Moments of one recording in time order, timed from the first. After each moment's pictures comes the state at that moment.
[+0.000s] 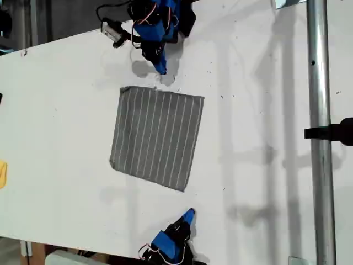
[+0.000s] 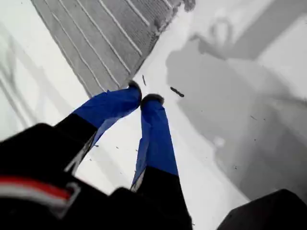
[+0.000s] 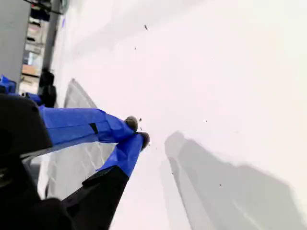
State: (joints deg) arm 0 19.5 198.8 178.1 75.3 -57.9; arm 1 13.0 188.7 165.9 80.8 85.6
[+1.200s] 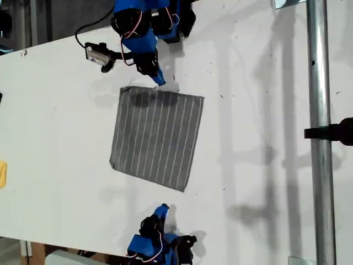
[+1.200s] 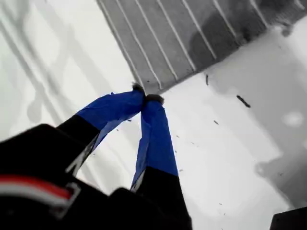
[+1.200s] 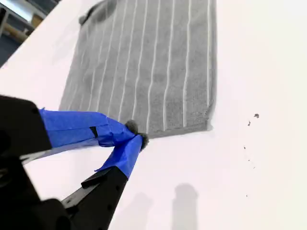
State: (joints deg) arm 0 -7.0 166.6 148.2 72.9 -90.4; arm 1 1.4 140.1 124.5 76.3 77.3
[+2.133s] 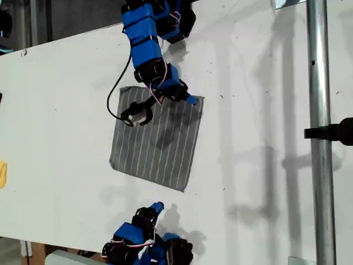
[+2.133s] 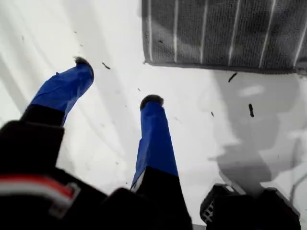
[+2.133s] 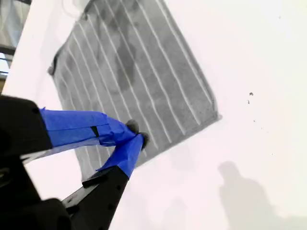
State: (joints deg) arm 0 -2.8 123.8 99.7 93.2 -74.2; arm 1 -11.9 92.9 90.2 88.1 54.3
